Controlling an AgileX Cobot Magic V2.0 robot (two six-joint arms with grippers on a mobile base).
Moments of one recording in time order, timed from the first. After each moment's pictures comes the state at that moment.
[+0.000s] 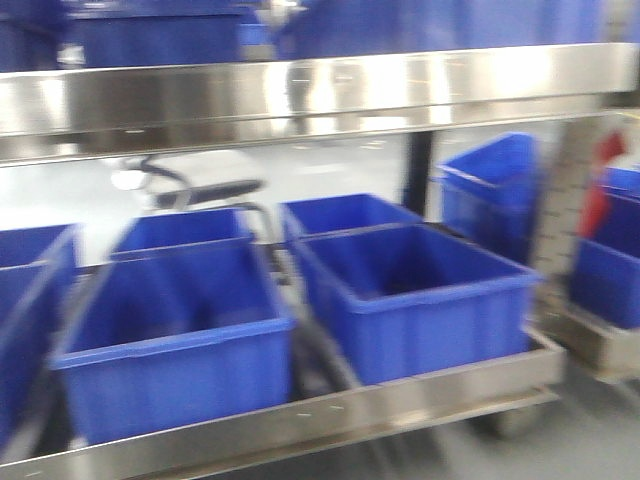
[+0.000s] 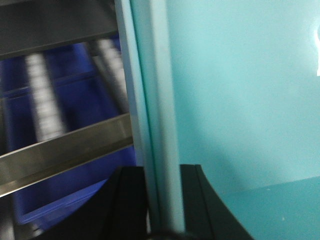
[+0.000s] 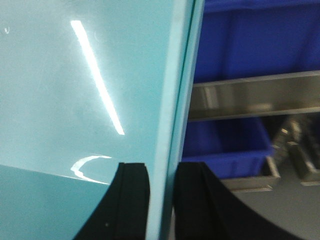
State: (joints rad) left arm -0.29 1.80 -2.32 0.07 1.20 -0.22; right arm 0.15 1.69 -2.17 0.12 1.13 0.03
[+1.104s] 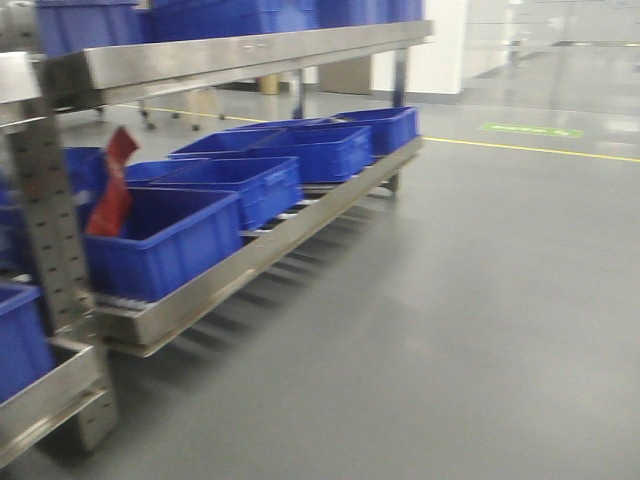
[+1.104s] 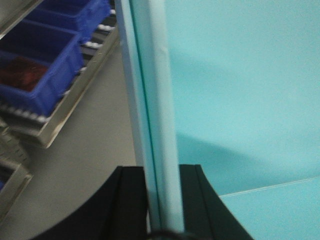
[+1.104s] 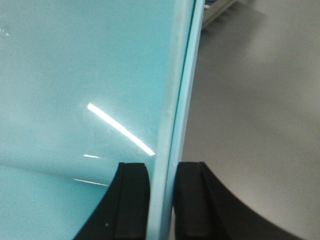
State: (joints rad) left arm -0.29 1.80 -2.32 0.07 1.20 -0.22; right arm 0.15 1.69 -2.17 0.12 1.13 0.03
